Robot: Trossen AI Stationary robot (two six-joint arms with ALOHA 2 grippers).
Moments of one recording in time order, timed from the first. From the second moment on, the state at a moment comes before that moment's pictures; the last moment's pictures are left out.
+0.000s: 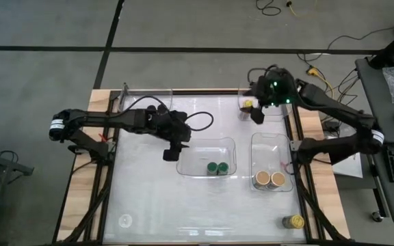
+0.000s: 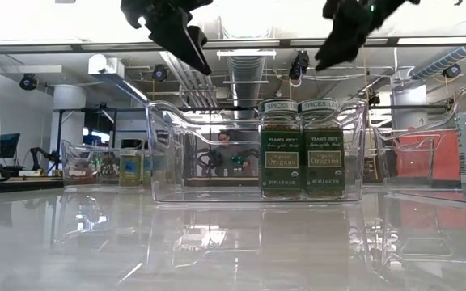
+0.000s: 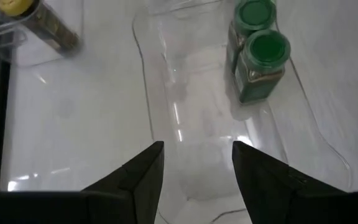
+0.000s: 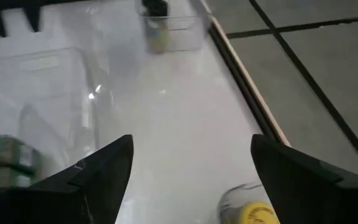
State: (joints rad) left arm 0.05 1.49 1.28 -0.68 0.01 0.28; right arm -0.59 1.13 1.13 -0.67 -0.23 -0.23
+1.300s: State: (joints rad) left arm 0.02 1.38 1.28 -0.82 -0.02 -0.12; right arm 0.80 1.62 1.62 -1.35 -0.13 1.36
